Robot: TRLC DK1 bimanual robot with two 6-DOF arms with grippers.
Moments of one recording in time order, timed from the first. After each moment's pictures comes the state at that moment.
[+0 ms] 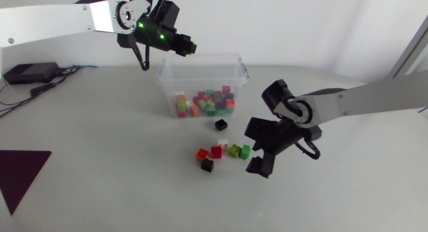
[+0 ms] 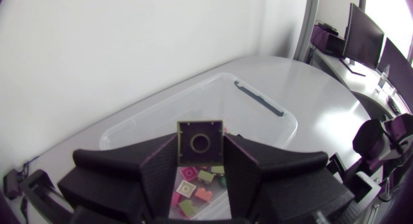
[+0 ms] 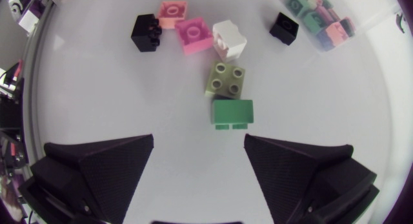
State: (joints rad) left arm -0.31 2.06 1.85 -0.39 0.27 0.21; right arm 0.39 1.81 0.99 -0.47 -0.25 -0.73
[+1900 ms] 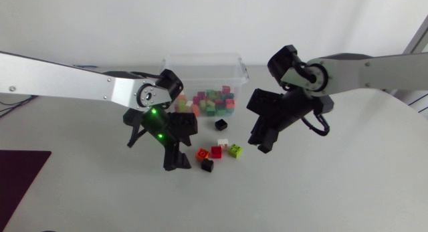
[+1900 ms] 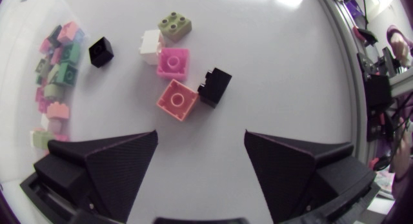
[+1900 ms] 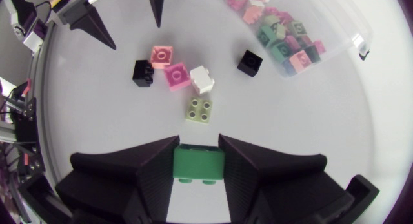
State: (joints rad) left arm -0.48 1.92 1.23 -0.67 0.32 1.00; right arm 0.38 1.72 1.16 -0.66 -0.25 -0.71
